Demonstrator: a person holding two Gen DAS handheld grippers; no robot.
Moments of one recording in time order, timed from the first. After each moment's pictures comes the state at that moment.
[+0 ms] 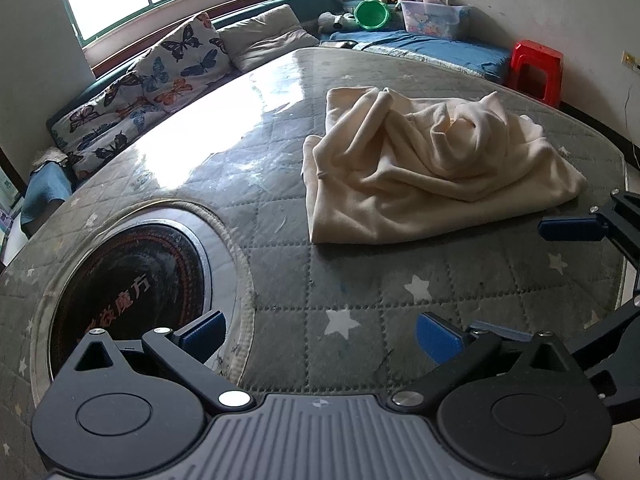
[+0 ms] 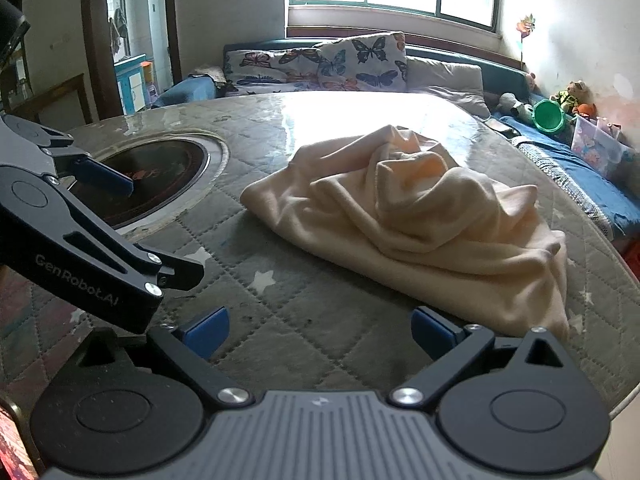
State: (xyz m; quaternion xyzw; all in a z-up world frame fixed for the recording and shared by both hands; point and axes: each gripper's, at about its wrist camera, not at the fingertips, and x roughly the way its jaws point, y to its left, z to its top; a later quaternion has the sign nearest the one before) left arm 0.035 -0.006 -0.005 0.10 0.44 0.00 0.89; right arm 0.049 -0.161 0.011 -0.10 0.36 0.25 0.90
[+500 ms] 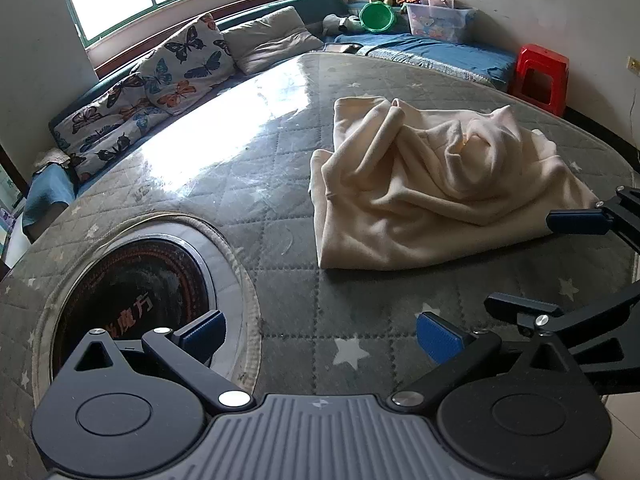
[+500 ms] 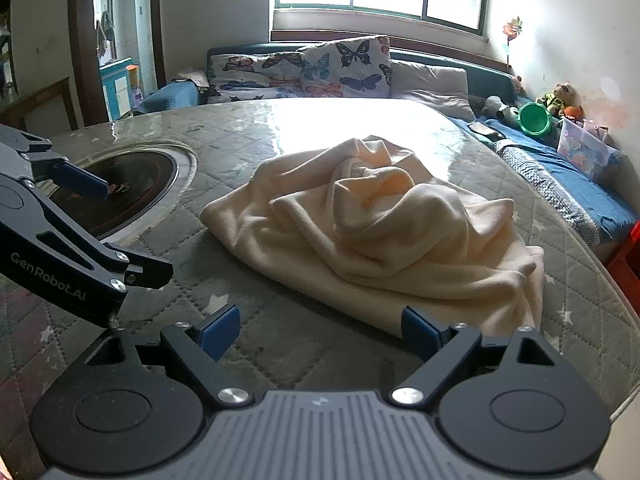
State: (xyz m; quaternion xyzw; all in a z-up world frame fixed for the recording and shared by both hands) left arm 0.054 -0.004 0.000 0.10 0.44 0.01 0.89; right arm 0.071 -0.173 0.014 -0.10 0.35 0.23 0.90
